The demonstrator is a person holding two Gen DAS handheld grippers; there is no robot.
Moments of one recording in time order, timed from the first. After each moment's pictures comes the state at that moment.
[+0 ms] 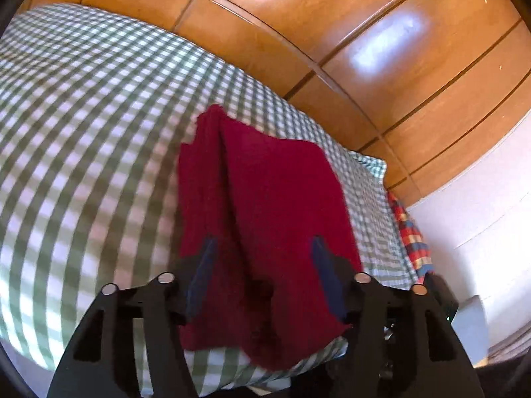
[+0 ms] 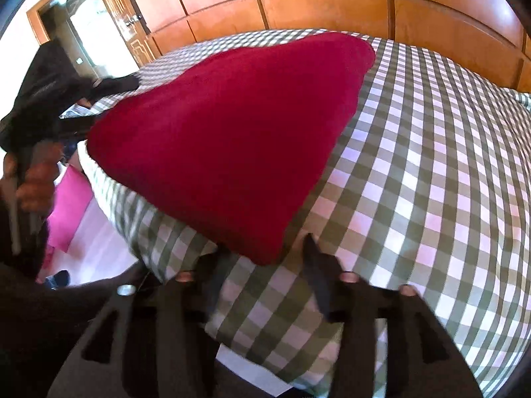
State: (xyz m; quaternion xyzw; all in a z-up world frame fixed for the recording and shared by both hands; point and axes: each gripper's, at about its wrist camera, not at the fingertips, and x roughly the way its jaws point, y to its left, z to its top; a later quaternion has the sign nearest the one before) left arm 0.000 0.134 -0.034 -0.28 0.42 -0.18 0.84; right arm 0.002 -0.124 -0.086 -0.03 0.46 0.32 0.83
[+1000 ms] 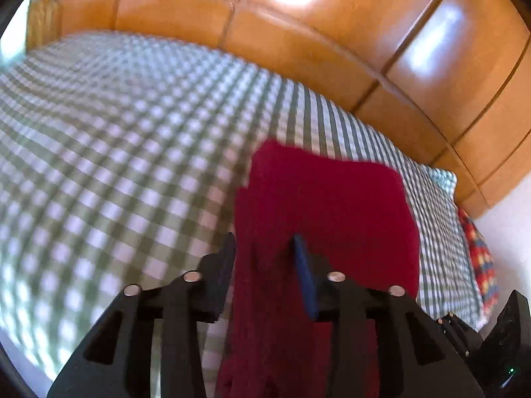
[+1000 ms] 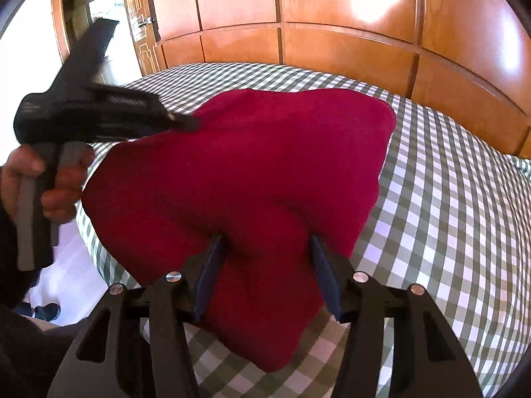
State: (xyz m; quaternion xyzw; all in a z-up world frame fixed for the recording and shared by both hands) left arm 0.030 0.129 -0.029 -0.19 0.42 -0.02 0.89; right arm 0.035 -0.054 -0.067 -0.08 0.39 0.30 0.87
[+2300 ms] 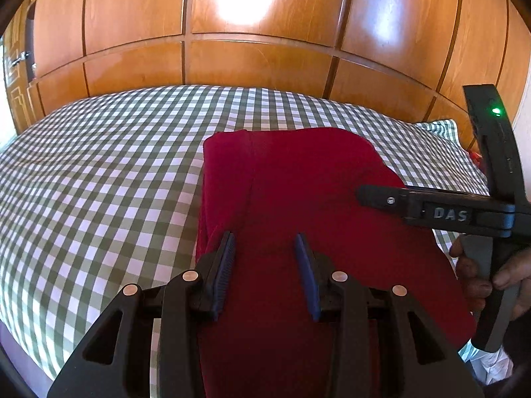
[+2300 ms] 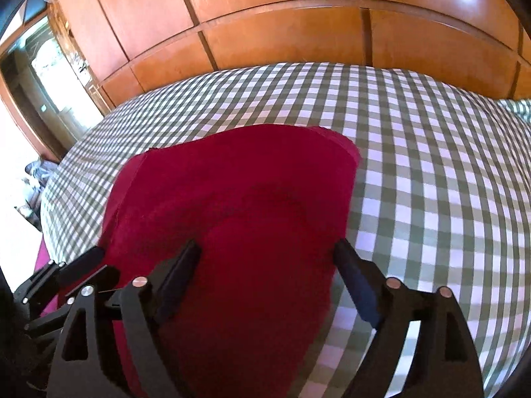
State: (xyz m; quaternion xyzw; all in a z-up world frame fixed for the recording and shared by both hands) left arm 0.015 0.060 -0.049 -0.04 0.39 -0.03 0.92; right arm 0.140 -0.066 -0.066 0.04 0.45 0.23 0.86
